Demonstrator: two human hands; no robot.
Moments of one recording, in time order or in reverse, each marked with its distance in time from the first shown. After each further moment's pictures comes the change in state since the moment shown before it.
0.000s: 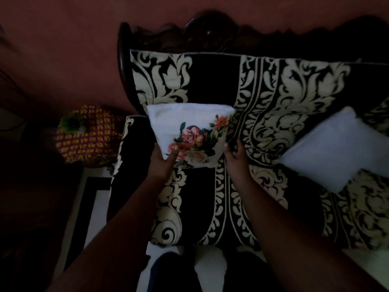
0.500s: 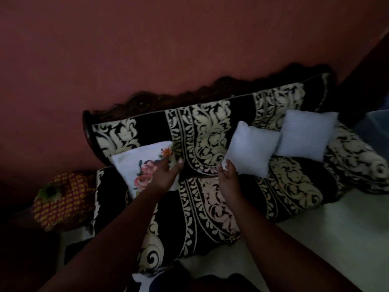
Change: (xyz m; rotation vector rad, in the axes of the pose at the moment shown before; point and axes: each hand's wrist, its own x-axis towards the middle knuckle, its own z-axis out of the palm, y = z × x) left_hand -0.207 0.200 0.054 0.109 -0.413 0.243; right_hand -0.203 -0.046 -0.184 0.214 0.312 -0.098
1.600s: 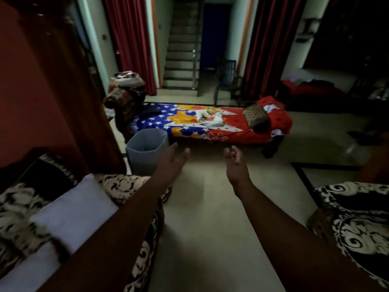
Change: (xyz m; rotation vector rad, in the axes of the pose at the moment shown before) left_hand -0.169 0.331 0.807 0.129 -1.140 0.521; right_hand -0.106 0.037 -0.820 0.287 1.235 -0.148
